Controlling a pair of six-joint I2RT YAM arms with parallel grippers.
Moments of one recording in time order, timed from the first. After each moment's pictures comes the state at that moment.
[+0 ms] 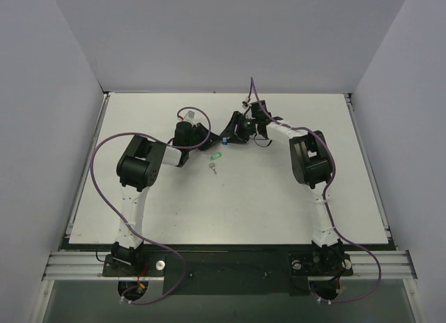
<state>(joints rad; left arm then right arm) -0.36 2.29 1.23 0.71 0.35 -1.04 0.36 2.37 1.72 -0.11 -0.58 0.68</state>
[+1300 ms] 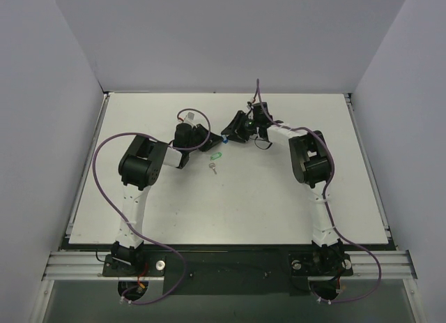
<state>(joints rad) -0.36 2.32 1.23 0.78 0.37 -1.11 0.36 2.38 1.67 0.03 -0.53 0.83</state>
